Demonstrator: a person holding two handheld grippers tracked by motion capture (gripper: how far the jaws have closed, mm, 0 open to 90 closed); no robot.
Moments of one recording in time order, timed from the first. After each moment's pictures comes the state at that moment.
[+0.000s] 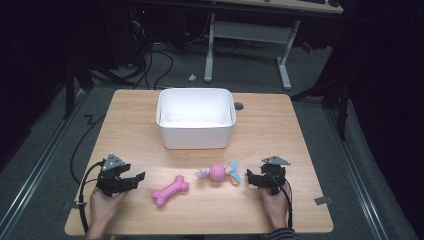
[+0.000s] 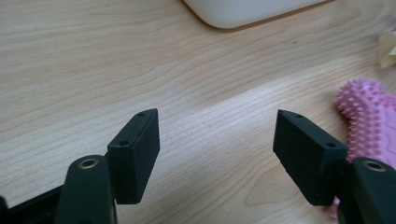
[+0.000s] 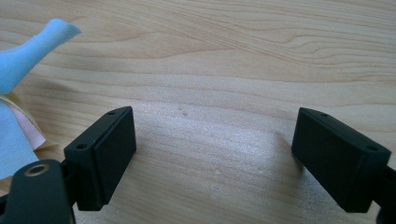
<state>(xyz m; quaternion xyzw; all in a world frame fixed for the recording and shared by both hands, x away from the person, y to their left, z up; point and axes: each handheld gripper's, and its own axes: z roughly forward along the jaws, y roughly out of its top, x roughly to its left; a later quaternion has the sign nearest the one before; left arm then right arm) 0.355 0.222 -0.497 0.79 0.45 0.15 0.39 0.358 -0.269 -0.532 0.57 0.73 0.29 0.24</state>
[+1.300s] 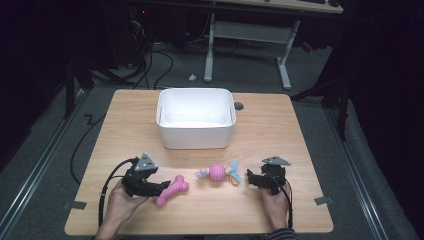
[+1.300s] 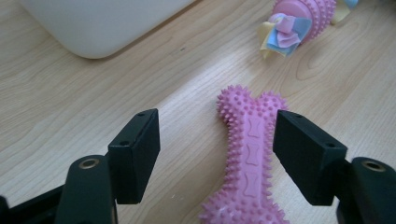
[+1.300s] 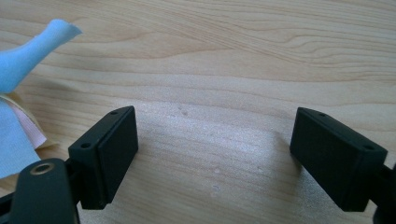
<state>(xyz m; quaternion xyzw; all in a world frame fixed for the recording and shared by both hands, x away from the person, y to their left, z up) 0.345 0.144 -0.466 0.87 0.33 0.10 0.35 0.357 -0.270 -0.532 0.57 0.73 0.29 0.24</state>
